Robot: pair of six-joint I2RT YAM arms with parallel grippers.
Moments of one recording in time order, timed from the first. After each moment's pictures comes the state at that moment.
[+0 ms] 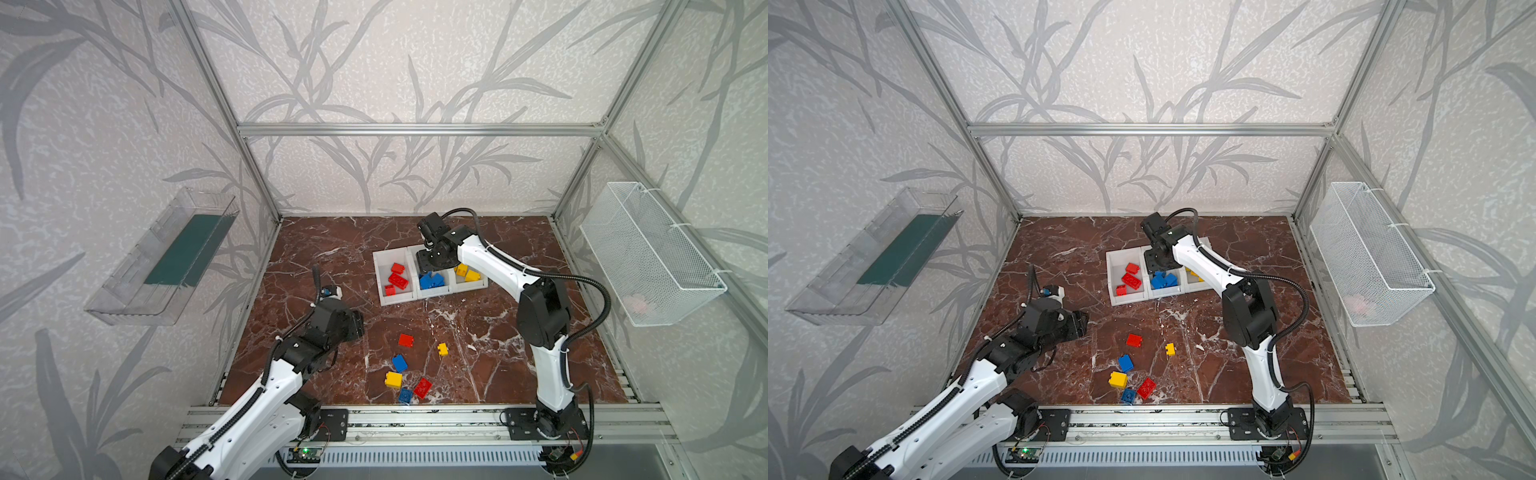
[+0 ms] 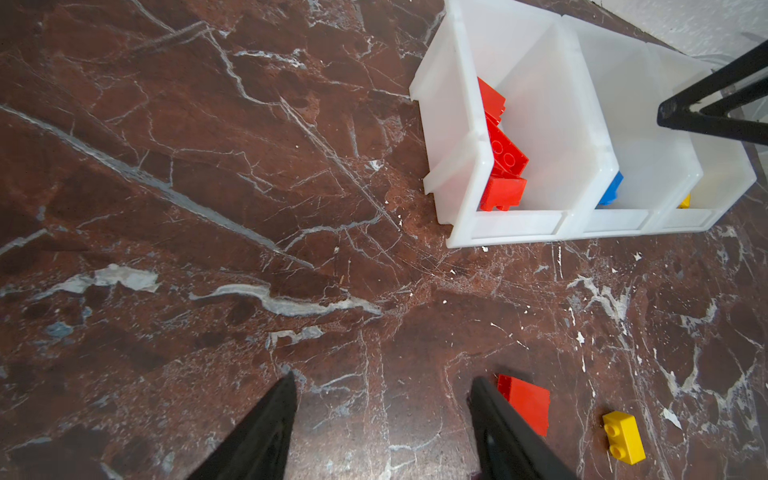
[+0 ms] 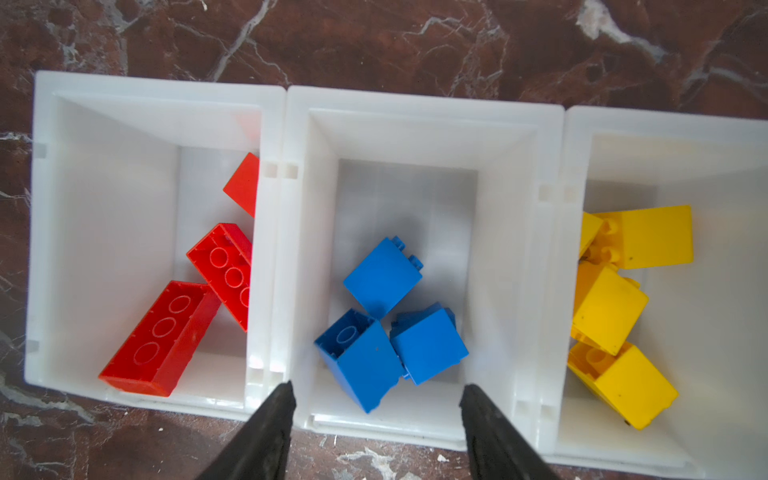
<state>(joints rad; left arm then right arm) -0.45 0.80 0.49 -0.47 -0.11 -0.61 0.61 2.10 1.88 -0.91 0.10 0.34</state>
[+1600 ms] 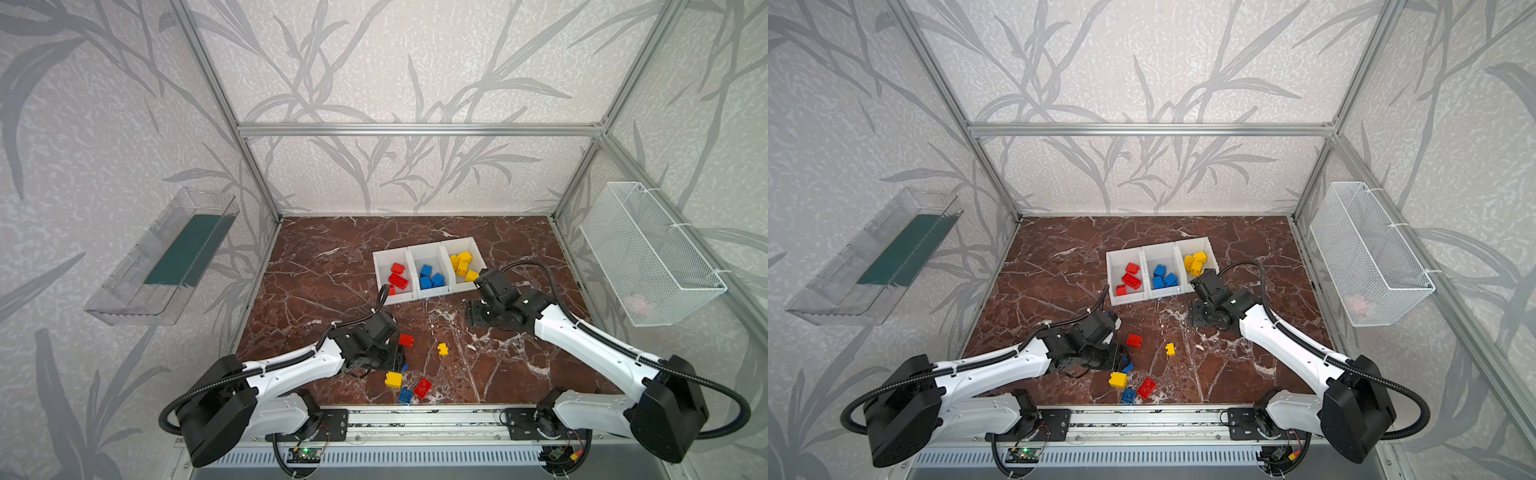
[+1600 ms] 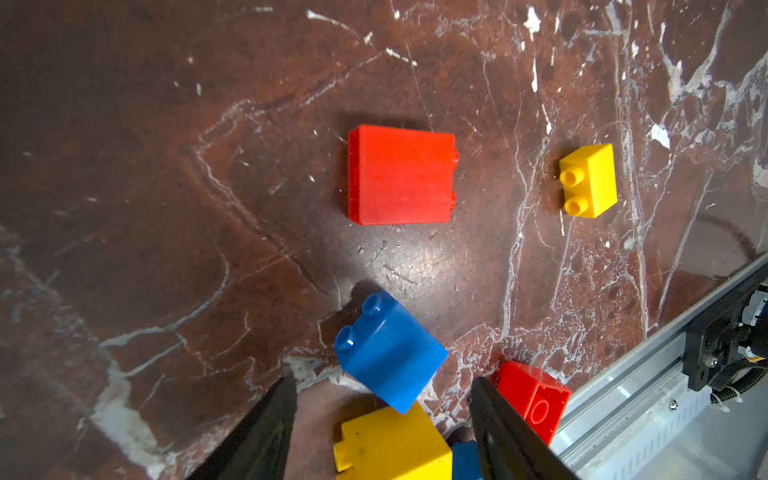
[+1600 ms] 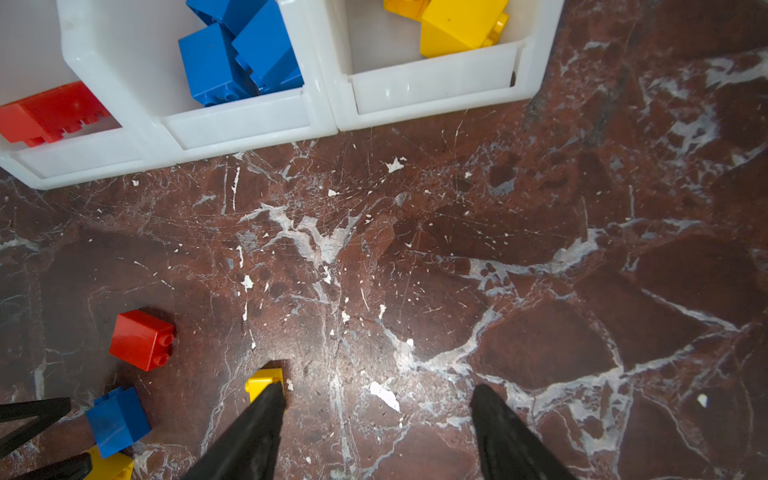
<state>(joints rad) -0.86 1.24 0.56 -0.44 0.17 -0.73 0.61 1.25 0.89 -0.74 0.12 0.57</state>
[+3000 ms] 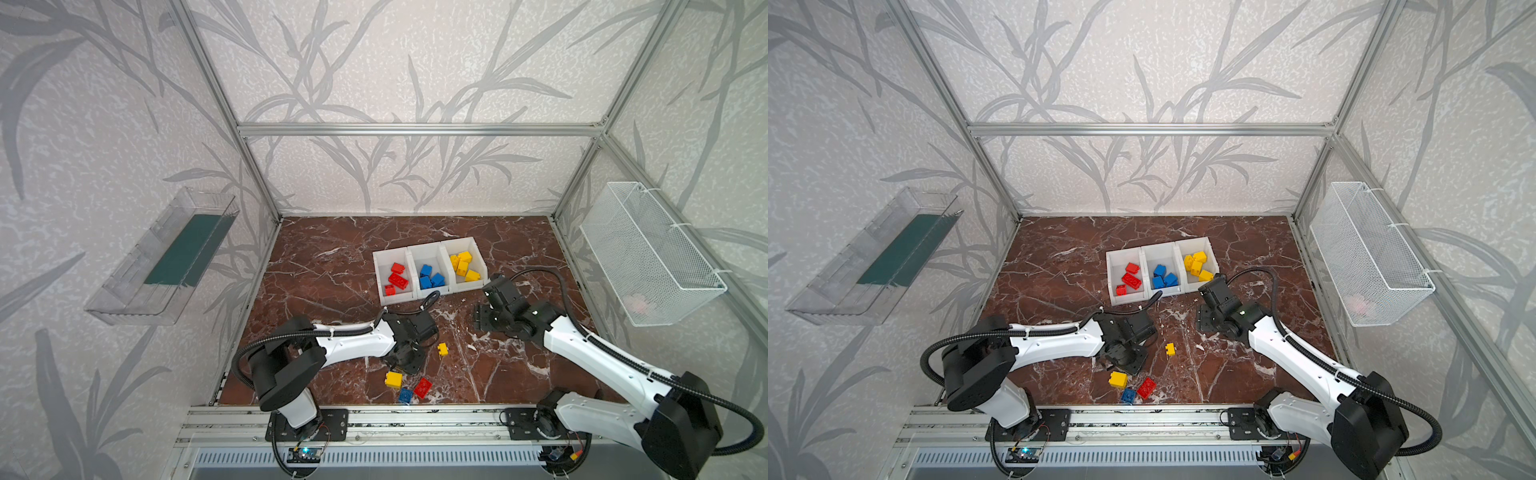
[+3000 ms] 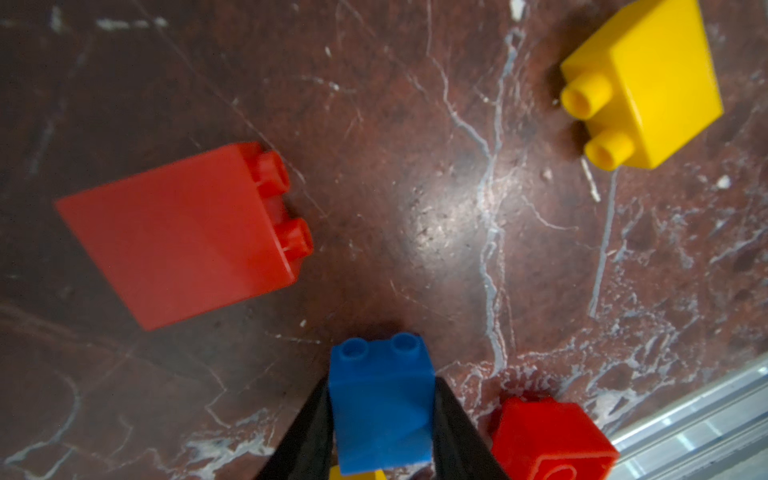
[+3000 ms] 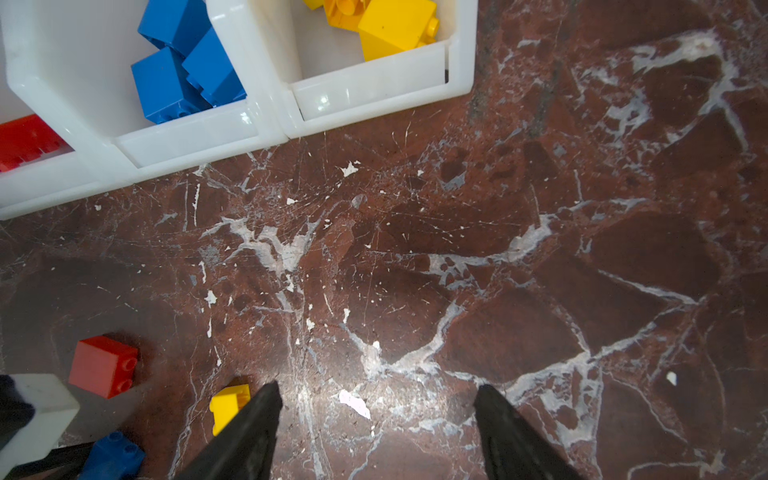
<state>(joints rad) -1.02 1.64 0.92 -0.68 0.06 -0.51 0.59 1.15 0.79 -0.69 0.18 0.60</state>
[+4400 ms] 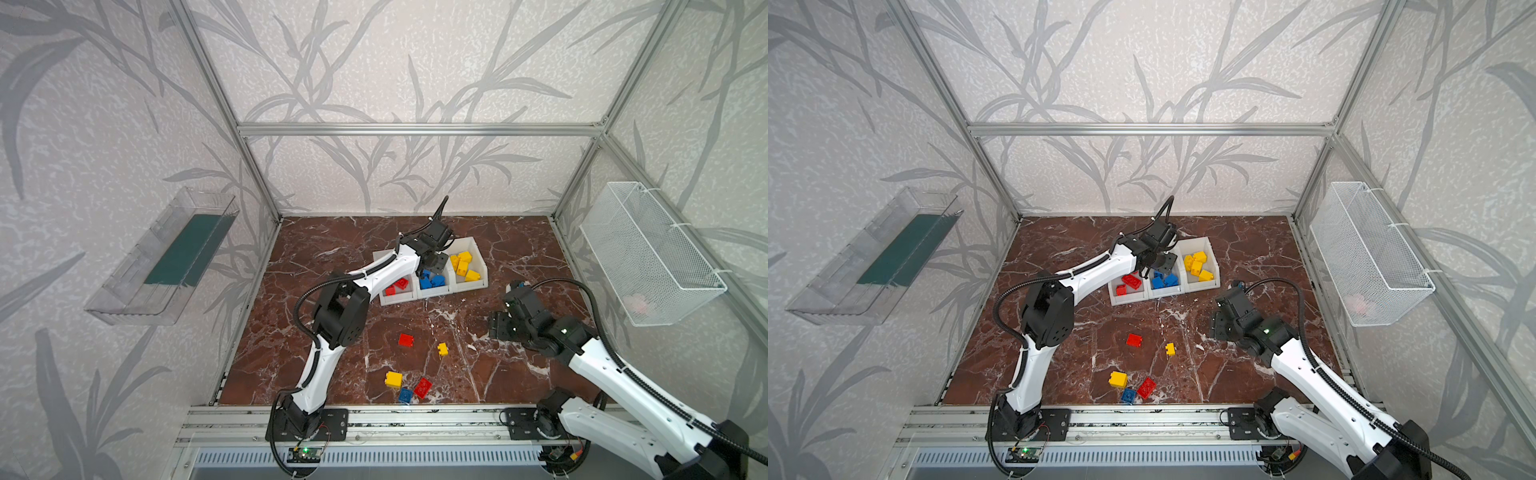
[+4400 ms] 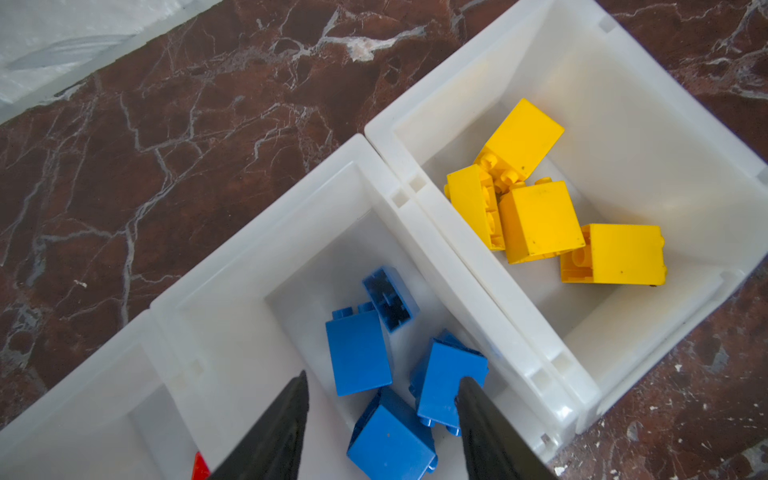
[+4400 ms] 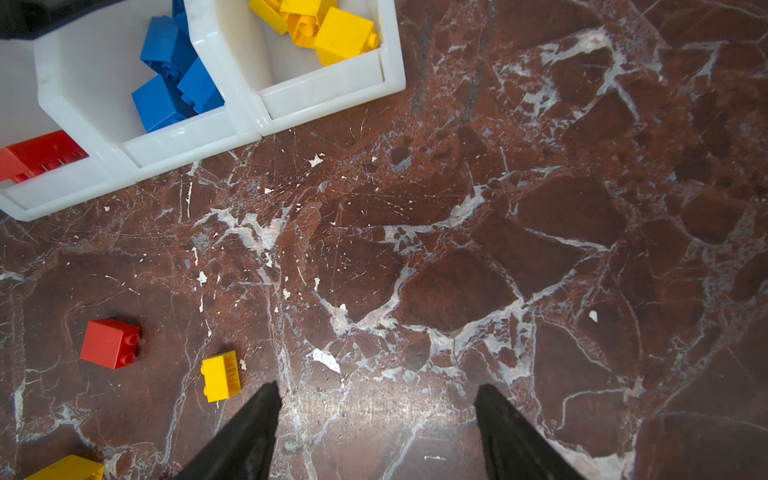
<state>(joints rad) -0.70 2.19 1.90 -0.67 -0.19 -0.15 0.57 0.92 0.74 -0.84 0.21 0.64</state>
